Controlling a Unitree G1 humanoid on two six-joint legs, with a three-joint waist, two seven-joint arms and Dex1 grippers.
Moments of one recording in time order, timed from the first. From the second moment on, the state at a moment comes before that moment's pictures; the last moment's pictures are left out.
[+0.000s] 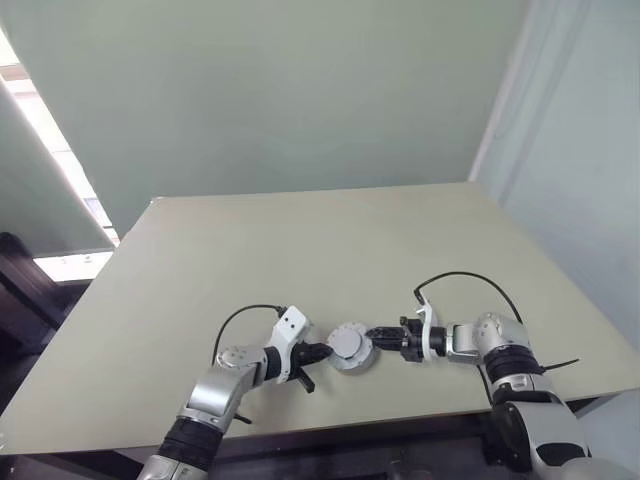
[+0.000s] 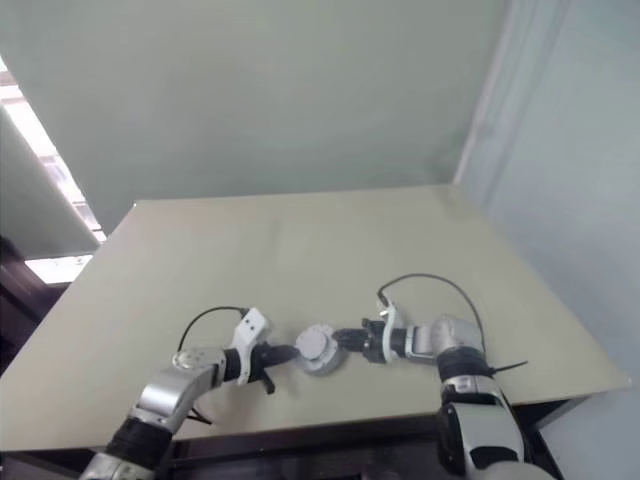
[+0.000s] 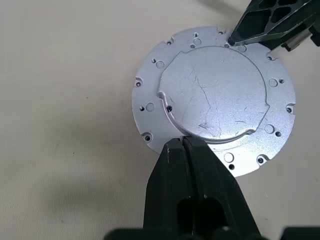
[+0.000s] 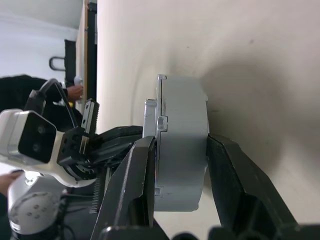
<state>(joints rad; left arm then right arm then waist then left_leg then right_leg) -0.21 0.37 -0.21 0.13 -0.19 0.50 -0.80 -0.64 -0.18 -0.16 0.71 0.46 1.20 0.80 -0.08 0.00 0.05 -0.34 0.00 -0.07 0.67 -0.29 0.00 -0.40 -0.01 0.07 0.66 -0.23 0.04</state>
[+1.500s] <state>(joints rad) -0.21 0.25 0.39 0.14 -0.77 1.15 -0.56 -0.58 -0.02 -0.37 0.67 0.60 1.24 0.63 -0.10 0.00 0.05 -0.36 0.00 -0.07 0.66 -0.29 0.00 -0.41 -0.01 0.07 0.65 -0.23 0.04</state>
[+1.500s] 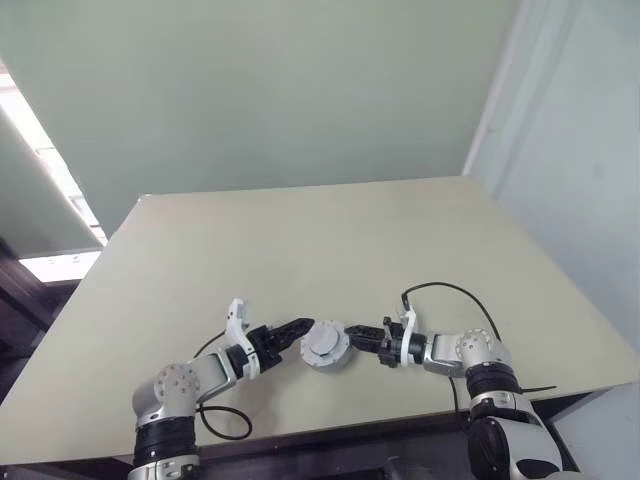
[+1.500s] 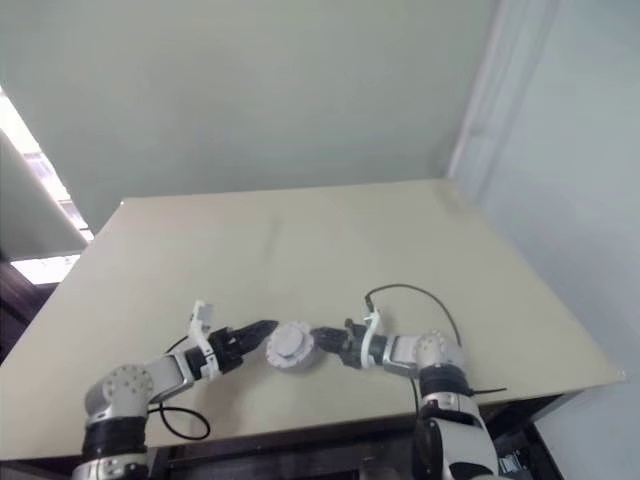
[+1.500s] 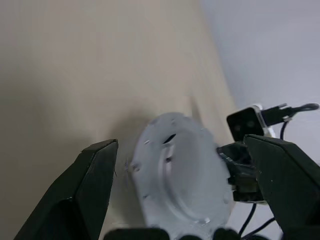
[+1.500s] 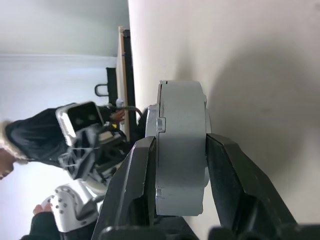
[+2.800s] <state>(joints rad) -0.22 0.02 0.52 0.28 -0.99 1.14 -0.40 -0.60 -0.01 -0.41 0.61 0.67 1.28 0.56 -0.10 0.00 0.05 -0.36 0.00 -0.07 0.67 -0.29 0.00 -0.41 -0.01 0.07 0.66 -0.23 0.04</state>
